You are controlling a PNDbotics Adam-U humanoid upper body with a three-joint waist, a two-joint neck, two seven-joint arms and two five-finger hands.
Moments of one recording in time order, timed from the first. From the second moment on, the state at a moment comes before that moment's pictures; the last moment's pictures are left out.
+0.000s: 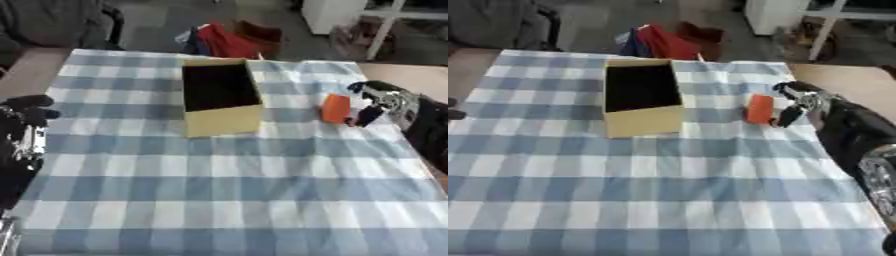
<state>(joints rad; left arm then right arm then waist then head) -0.04 0.25 -0.04 -1.96 -0.13 -0.10 0.11 -1.16 -0.45 0.01 0.01 1.03 -0.19 0.12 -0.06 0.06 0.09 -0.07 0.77</state>
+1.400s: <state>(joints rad) -0.04 0.25 -0.04 -1.96 -0.13 -0.10 0.11 -1.17 -0.44 -0.03 -0.03 1.01 -0.19 0.27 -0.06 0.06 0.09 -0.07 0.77</state>
